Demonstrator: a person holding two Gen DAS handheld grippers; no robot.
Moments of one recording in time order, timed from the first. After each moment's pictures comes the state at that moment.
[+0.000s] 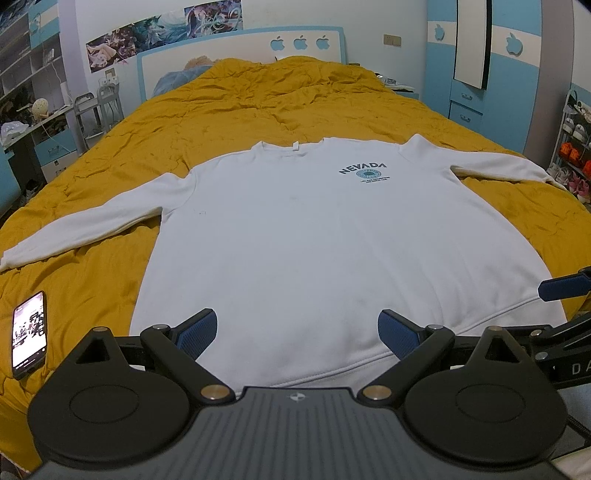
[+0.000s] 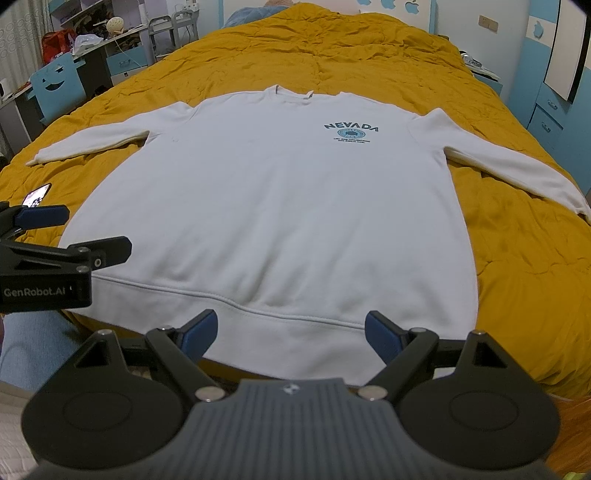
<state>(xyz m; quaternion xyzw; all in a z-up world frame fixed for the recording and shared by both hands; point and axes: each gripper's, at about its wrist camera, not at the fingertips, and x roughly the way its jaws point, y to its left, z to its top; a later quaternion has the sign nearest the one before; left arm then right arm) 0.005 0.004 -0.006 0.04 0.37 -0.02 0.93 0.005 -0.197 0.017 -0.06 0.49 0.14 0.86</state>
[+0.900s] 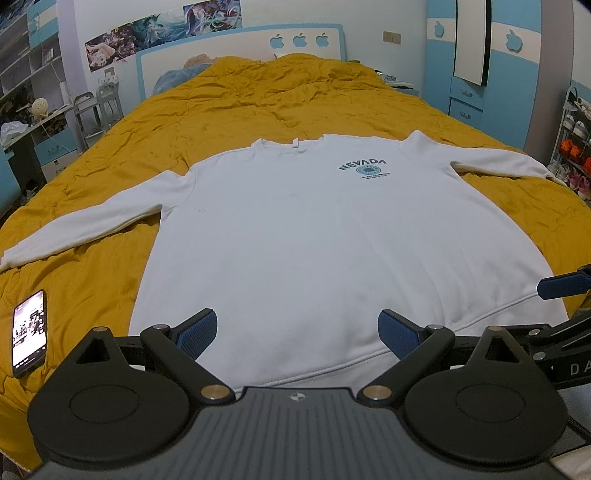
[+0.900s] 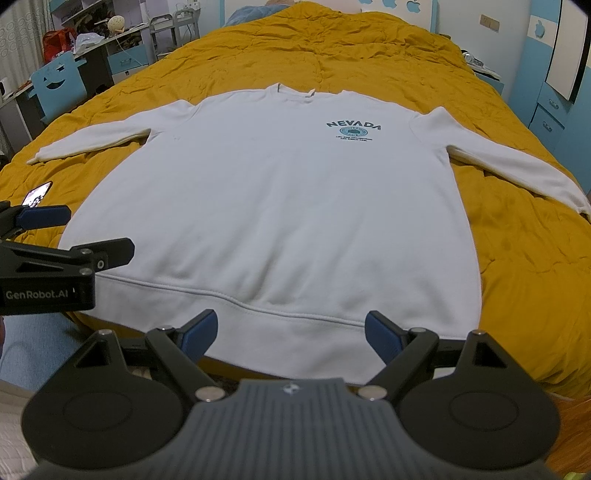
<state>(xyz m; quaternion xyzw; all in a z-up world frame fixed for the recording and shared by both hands) 0.004 0.004 -0.011 0.04 0.37 -0.02 0.93 0.004 -0.196 0.015 -0.06 0.49 0.14 0.86</state>
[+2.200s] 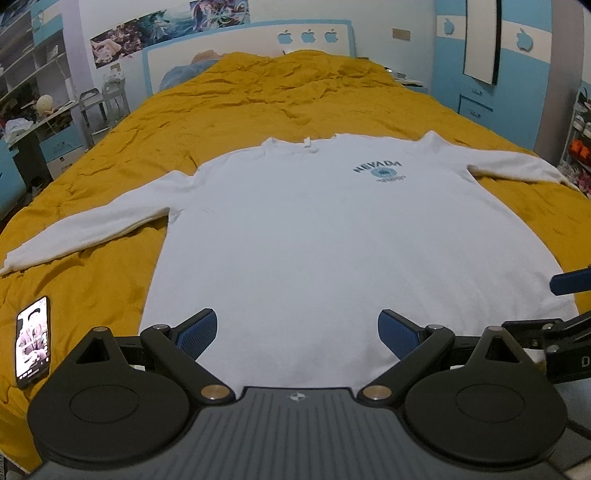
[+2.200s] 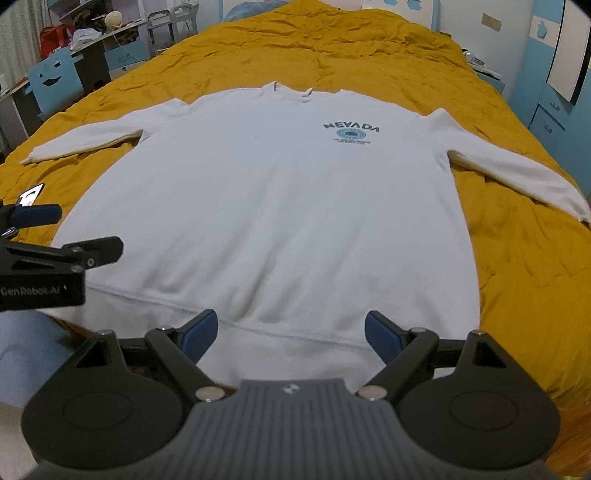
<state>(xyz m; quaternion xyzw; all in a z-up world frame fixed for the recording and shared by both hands) 0.026 0.017 -0.010 0.04 0.38 -0.01 0.92 0.026 -0.193 0.015 -0.07 0.50 0.14 0.85</state>
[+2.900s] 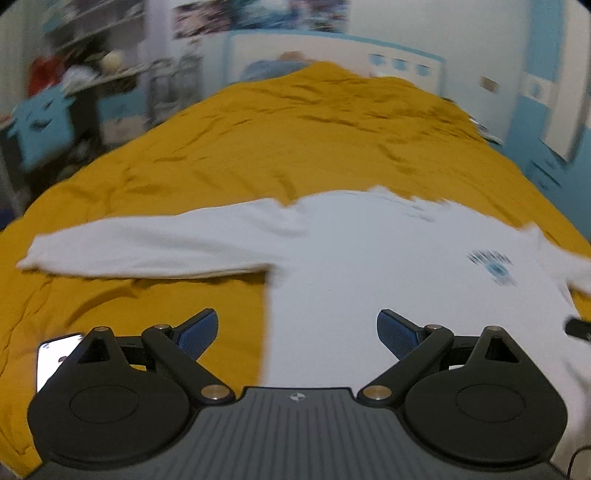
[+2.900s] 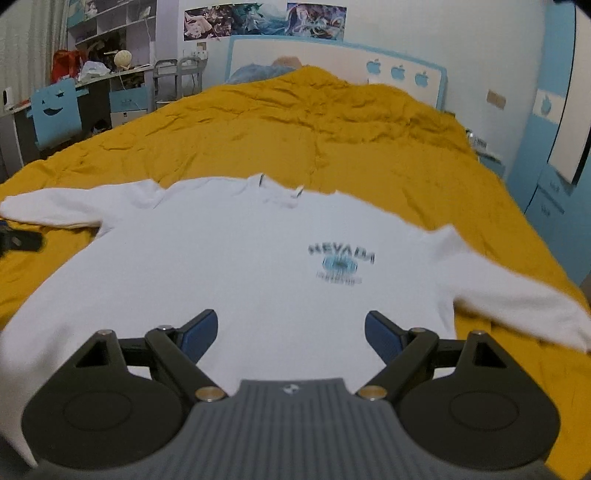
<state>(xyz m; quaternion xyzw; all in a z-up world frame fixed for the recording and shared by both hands) 0.126 0.159 0.014 -0.07 0.37 0.09 0.92 0.168 -0.164 0.021 -0.11 0.38 0.15 0.91</state>
